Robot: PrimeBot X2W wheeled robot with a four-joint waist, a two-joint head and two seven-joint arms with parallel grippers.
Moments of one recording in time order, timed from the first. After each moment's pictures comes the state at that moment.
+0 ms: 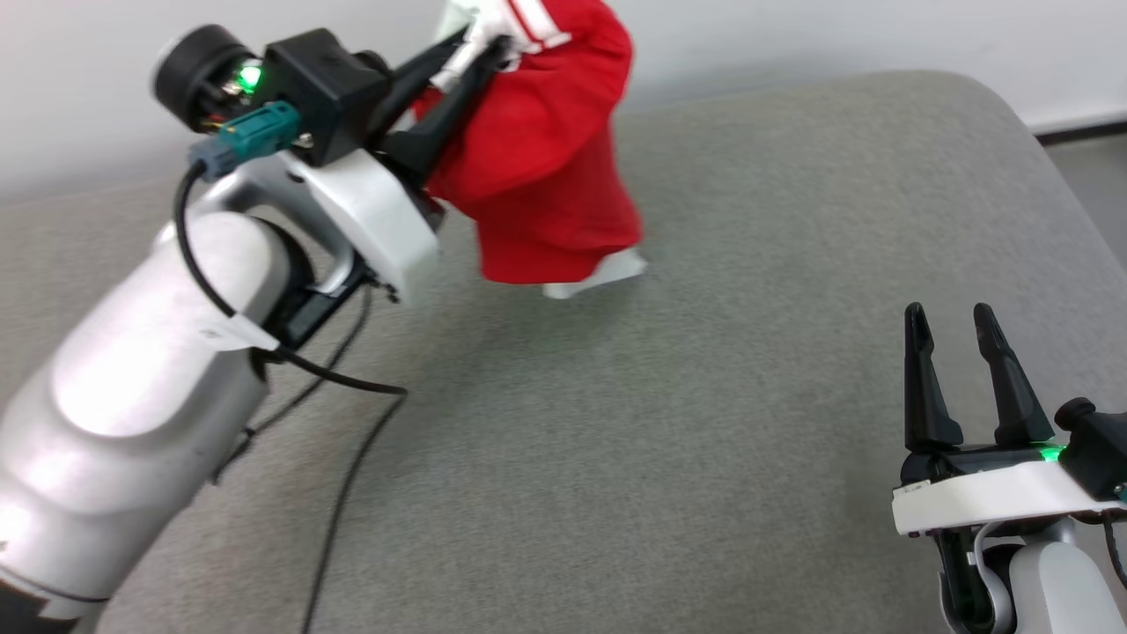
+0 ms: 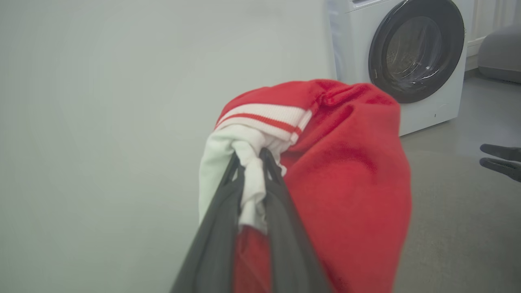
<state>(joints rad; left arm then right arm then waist) -0.99 0.57 -0.79 0.17 -0.62 -0.09 -0.06 -0.16 -0.05 -0.05 0.11 0.27 0.13 -0.26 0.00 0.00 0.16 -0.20</state>
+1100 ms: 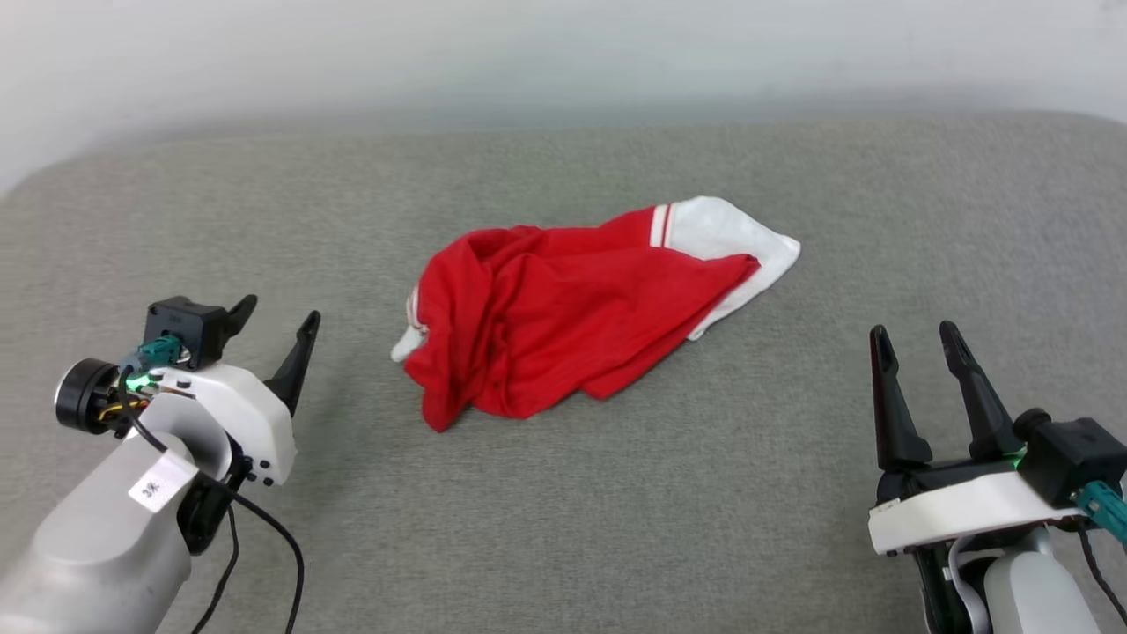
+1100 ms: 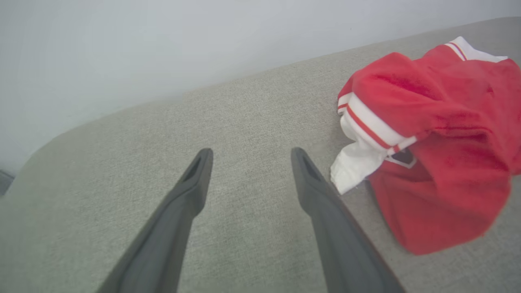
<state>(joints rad) -0.68 0.59 -0.80 0.71 -0.78 -0.05 -0.26 -0.15 -0.05 -0.01 0.15 0.21 0.13 -0.26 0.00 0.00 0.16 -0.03</state>
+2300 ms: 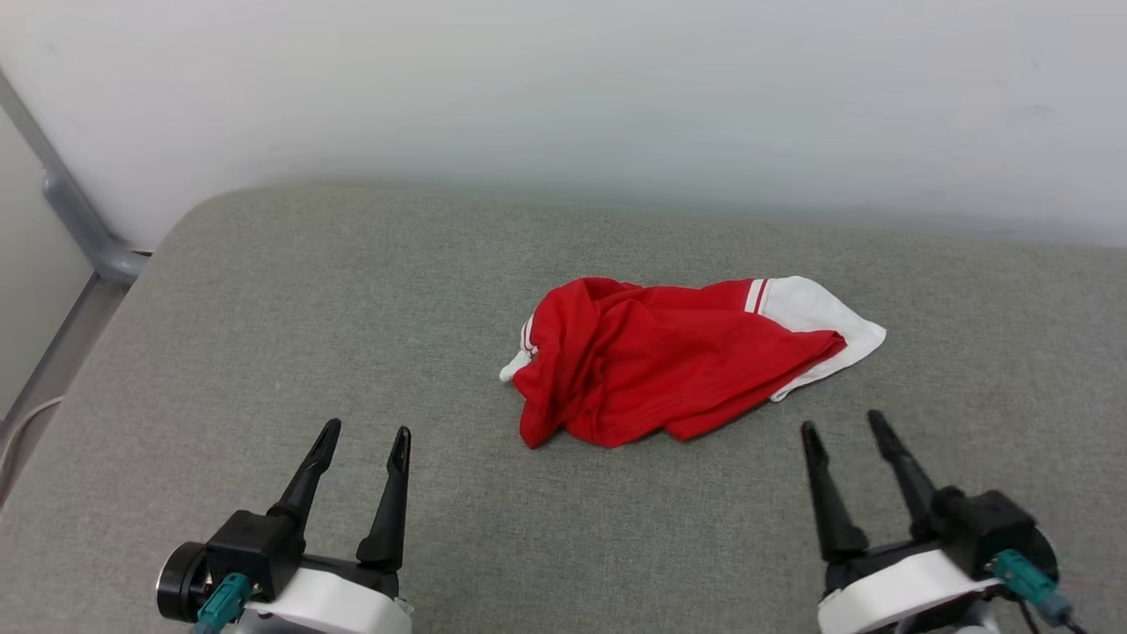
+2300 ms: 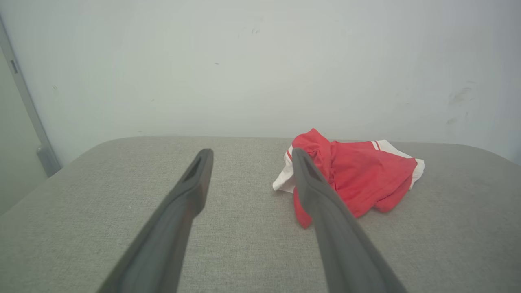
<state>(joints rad) 0.01 0.23 -0.20 0.04 -0.30 -0.02 -0.26 -0.02 -0.05 0.08 0.15 0.17 0.13 -0.26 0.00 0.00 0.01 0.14</state>
